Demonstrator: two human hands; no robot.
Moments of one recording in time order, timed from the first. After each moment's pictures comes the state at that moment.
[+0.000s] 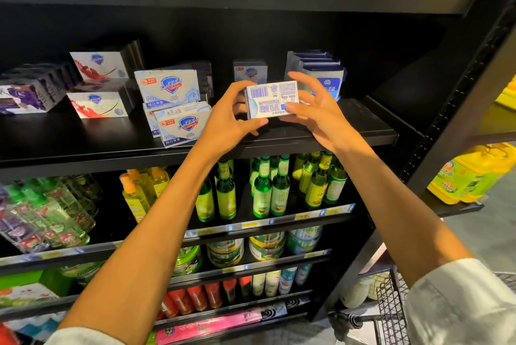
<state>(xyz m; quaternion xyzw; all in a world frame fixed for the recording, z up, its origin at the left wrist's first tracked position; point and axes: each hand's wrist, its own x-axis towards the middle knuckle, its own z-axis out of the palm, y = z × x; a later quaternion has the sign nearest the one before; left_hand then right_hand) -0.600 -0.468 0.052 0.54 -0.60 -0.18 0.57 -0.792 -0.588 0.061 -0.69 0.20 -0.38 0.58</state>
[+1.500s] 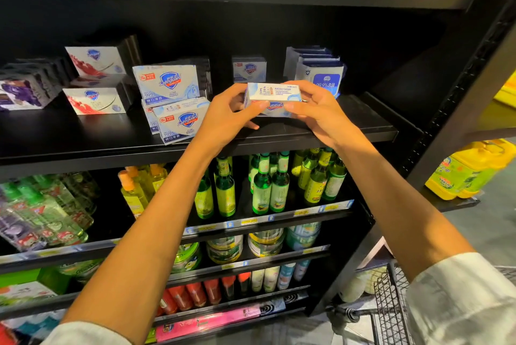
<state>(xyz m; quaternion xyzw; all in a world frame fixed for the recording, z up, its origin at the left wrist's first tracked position) -0.600 -0.468 0.056 0.52 -0.57 -0.24 0.59 -0.793 -0.587 0.059 -0.71 0.21 -0.37 0.56</state>
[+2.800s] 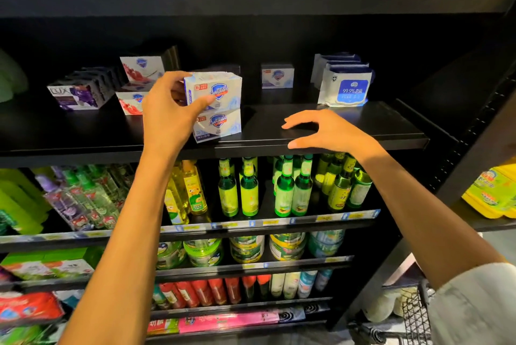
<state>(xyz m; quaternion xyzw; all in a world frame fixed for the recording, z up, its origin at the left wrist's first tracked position) -0.535 -0.366 0.087 0.69 -0.45 0.10 0.56 -0.782 -0.595 0.051 -0.92 0.23 -0.17 0.26</state>
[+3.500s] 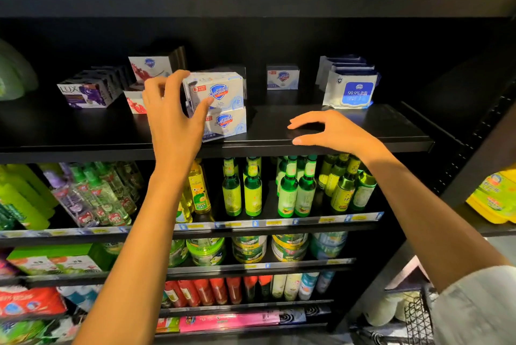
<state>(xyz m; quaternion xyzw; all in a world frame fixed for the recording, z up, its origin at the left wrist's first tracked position) -0.538 -0.365 0.064 0.68 -0.44 0.24 0.54 -0.782 -0.596 0.052 -0.92 0.23 -0.18 0.28</state>
